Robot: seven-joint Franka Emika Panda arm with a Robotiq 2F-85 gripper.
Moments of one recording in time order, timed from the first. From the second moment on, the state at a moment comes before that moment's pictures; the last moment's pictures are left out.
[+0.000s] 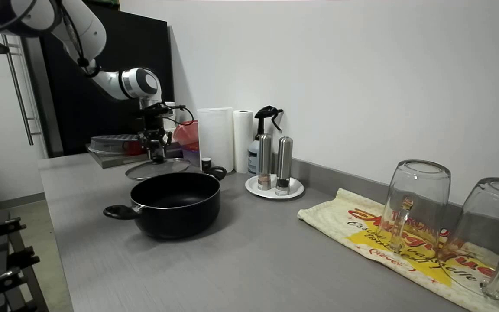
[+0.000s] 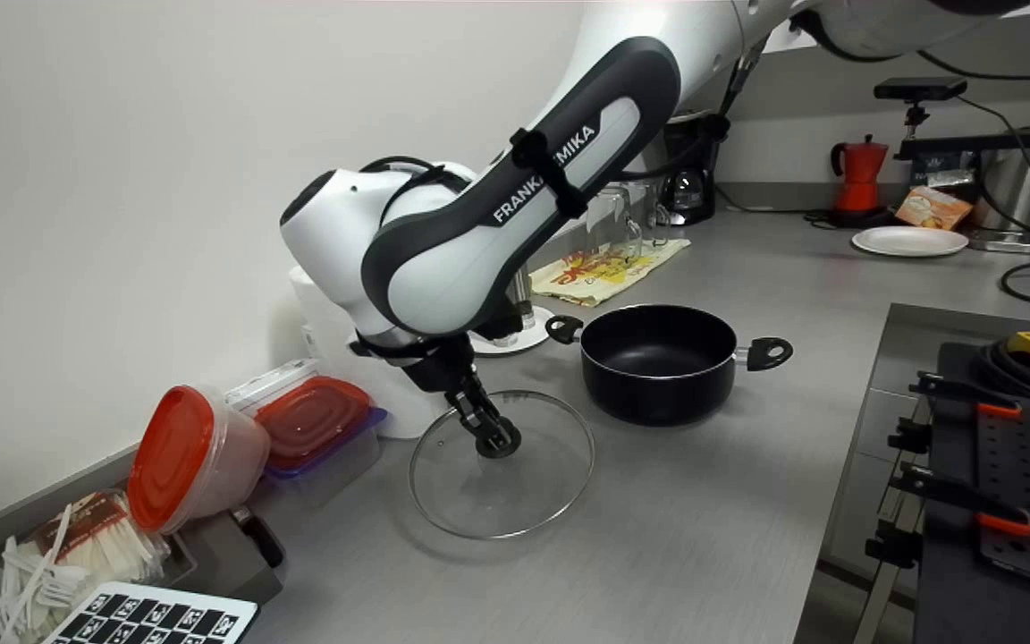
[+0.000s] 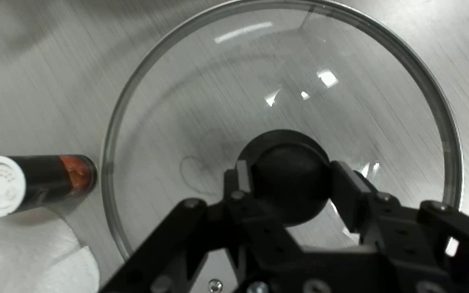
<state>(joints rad) 0.40 0.95 0.17 -1.21 -0.44 1.83 -0.26</state>
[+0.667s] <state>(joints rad) 0.43 1.11 0.16 -0.96 -0.38 1.74 -0.30</state>
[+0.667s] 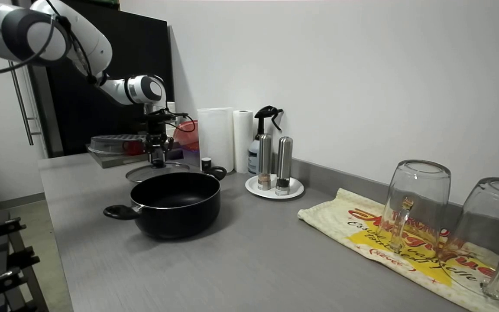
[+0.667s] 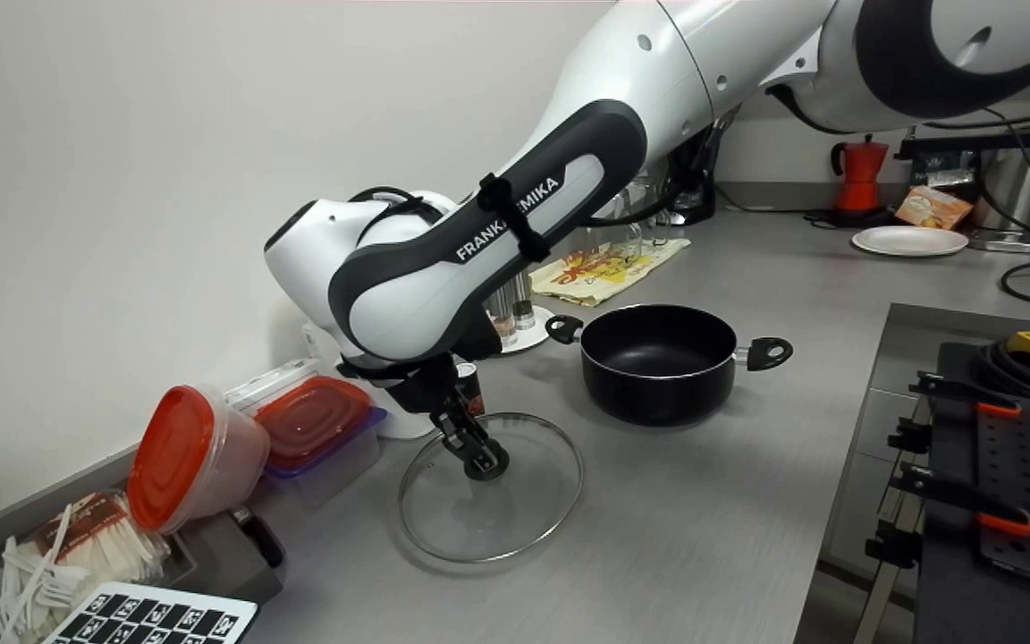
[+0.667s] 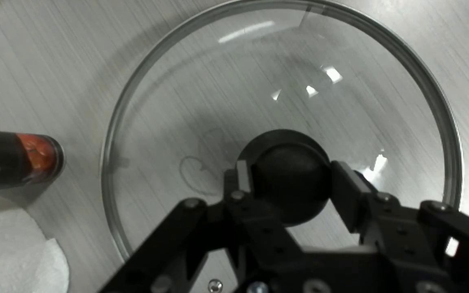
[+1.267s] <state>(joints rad) 0.43 1.21 0.14 -0.85 -0.34 1.69 -0.30</state>
